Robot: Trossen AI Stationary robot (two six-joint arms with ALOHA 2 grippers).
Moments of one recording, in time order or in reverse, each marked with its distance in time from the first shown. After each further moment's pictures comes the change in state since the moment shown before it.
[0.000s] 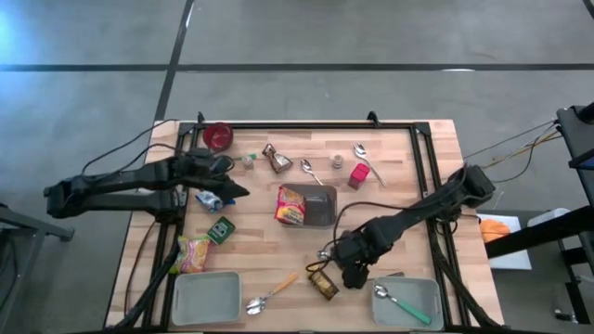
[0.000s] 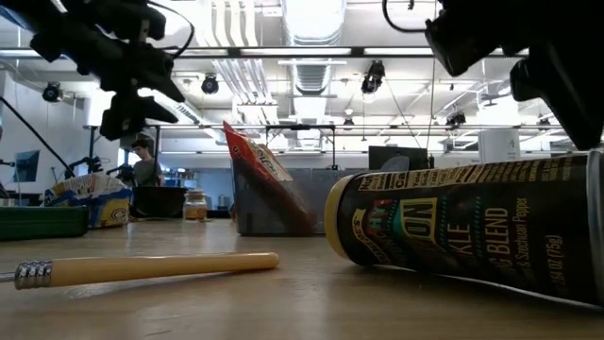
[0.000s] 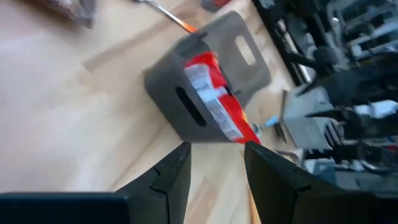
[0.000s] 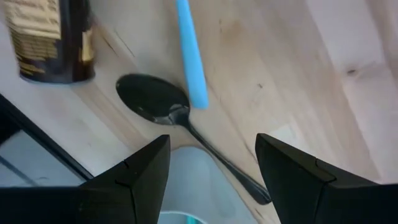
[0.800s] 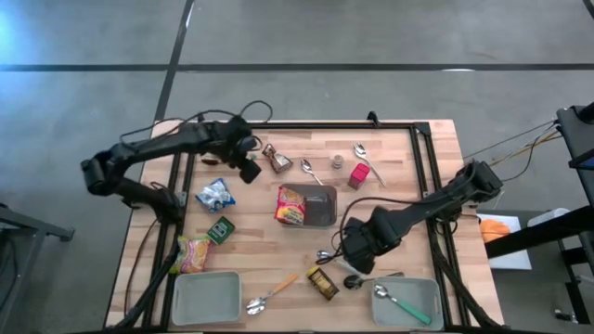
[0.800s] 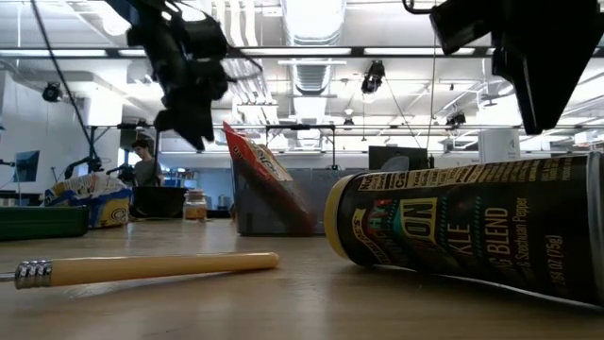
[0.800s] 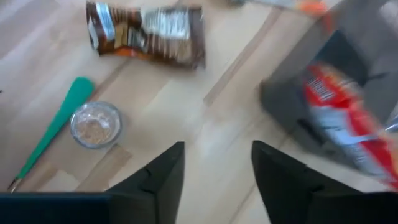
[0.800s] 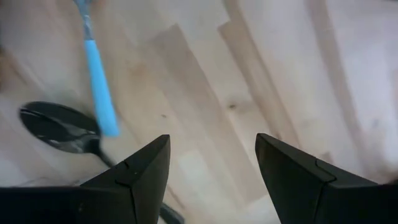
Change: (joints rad) left arm 0.207 0.591 0.507 -0.457 -0.116 0.562; right arm 0.000 -0.069 0.000 -0.188 0.292 -0.116
